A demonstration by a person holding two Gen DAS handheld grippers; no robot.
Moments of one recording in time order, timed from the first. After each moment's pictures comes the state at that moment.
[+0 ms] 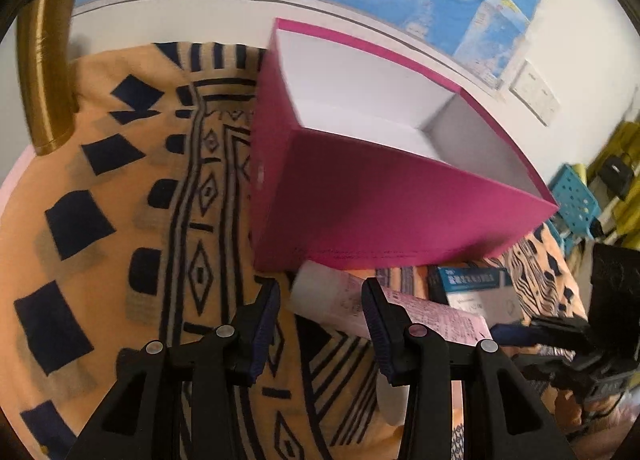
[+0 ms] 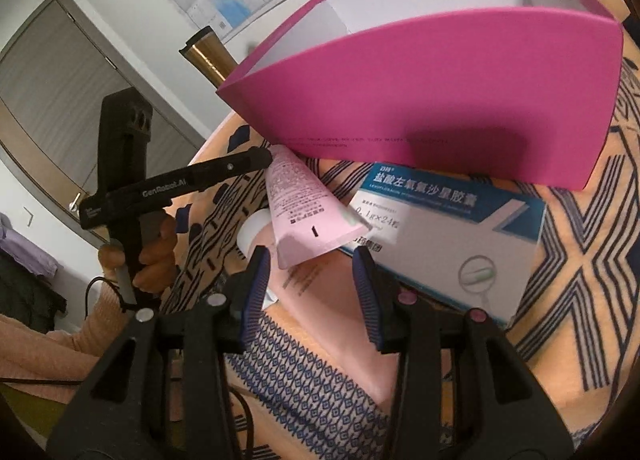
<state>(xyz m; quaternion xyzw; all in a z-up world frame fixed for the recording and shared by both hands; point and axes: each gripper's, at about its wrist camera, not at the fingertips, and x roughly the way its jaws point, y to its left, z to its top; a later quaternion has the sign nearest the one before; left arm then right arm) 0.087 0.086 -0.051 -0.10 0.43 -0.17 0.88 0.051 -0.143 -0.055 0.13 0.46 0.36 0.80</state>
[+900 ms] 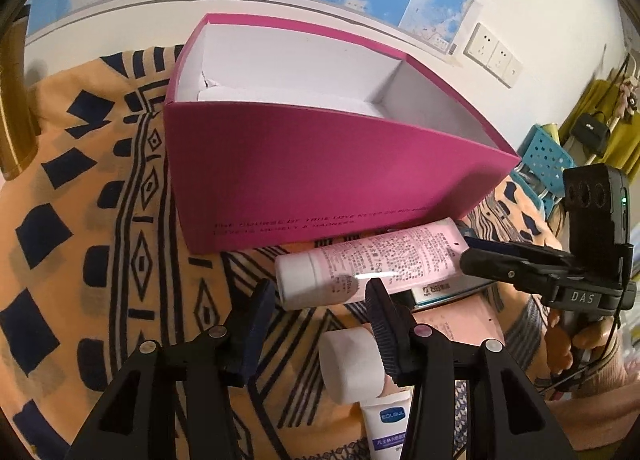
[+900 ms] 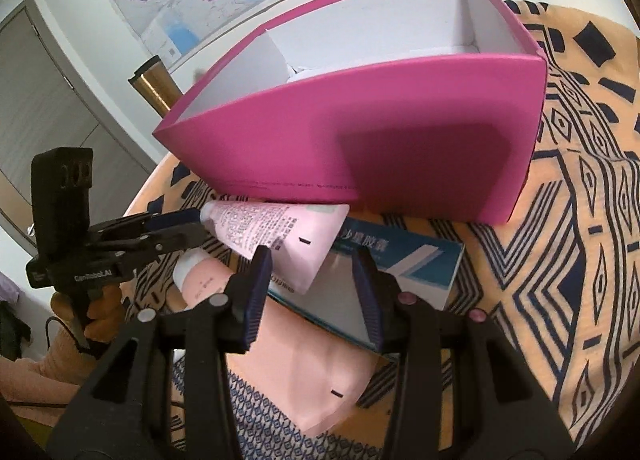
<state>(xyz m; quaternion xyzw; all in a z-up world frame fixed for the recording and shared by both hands) 0.070 0.052 -0.048 -0.06 0.44 -0.22 0.87 0.070 -0.170 -0.050 0.11 0.44 0.26 0.85</state>
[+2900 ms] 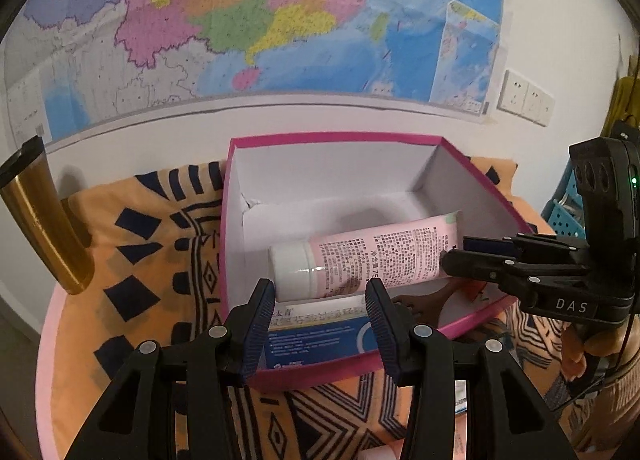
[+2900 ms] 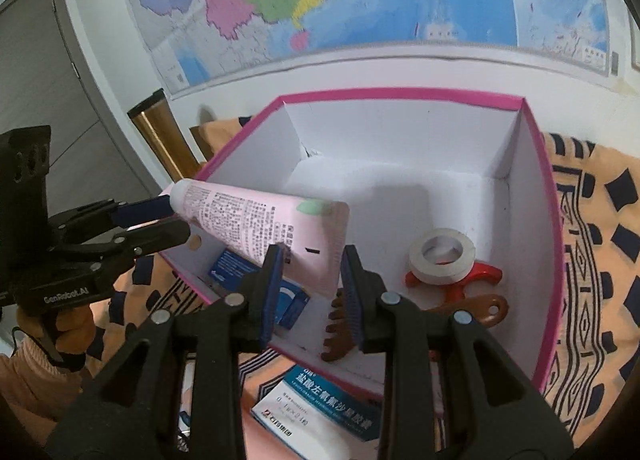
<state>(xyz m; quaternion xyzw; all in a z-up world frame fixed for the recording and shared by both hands) 0.126 0.047 0.029 0.01 0.37 -0.14 0.92 0.156 -0.140 0.017 0.04 0.39 0.28 0.88</state>
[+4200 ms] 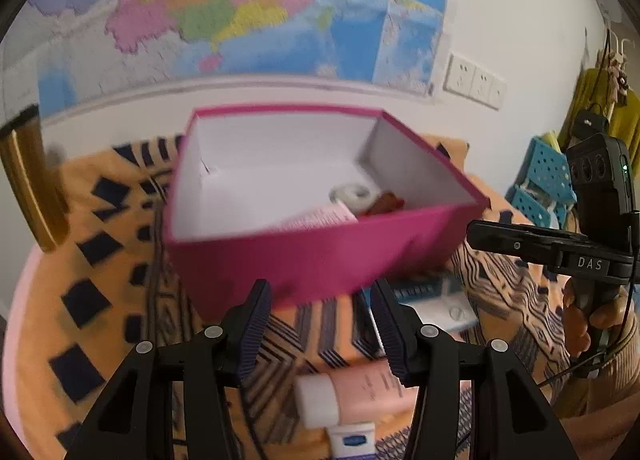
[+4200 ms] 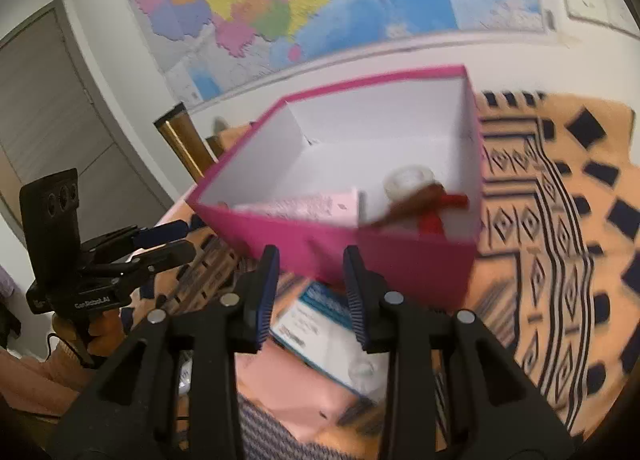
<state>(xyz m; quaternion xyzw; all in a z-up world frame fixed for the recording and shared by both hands) 0.051 0.026 0.007 -0.01 0.36 -0.20 0.91 0.071 -0.194 0.017 0.10 0.37 0.27 0.88</state>
